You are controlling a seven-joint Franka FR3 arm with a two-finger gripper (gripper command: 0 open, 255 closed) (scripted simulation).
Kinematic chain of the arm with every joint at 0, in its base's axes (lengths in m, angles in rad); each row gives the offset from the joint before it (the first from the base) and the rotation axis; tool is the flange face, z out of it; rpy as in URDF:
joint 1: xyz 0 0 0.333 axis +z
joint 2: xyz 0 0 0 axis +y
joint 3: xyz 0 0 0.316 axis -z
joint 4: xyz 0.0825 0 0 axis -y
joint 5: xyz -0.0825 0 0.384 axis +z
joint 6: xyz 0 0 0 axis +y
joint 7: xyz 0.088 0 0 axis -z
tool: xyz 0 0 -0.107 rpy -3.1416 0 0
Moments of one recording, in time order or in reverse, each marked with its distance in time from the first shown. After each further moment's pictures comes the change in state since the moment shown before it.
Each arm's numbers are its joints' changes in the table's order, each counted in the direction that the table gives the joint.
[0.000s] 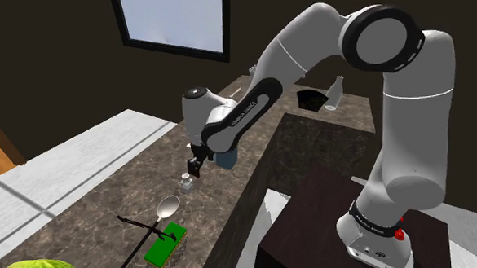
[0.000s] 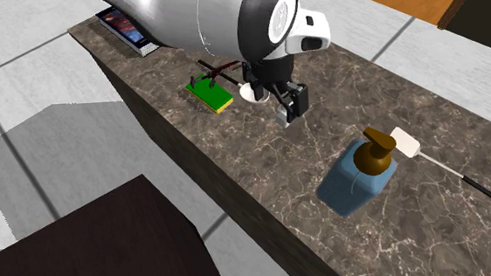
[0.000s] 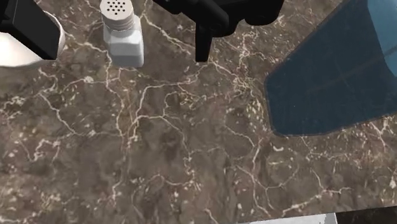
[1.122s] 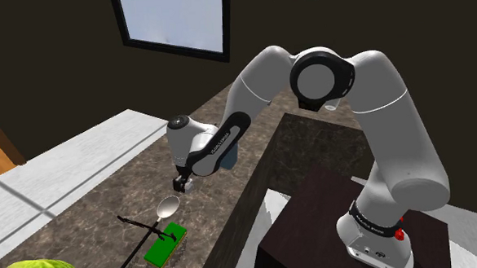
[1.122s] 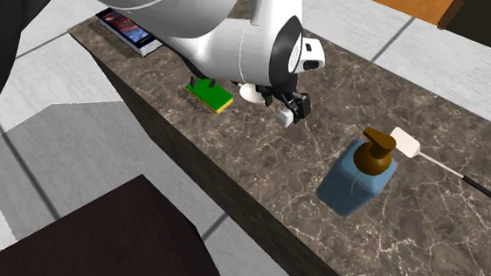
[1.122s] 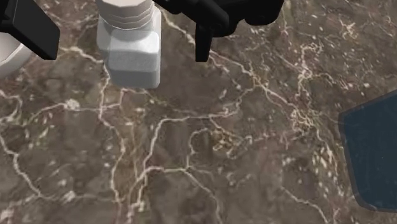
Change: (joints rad) arm 0.087 0.353 0.063 0.286 -0.112 -0.089 0.053
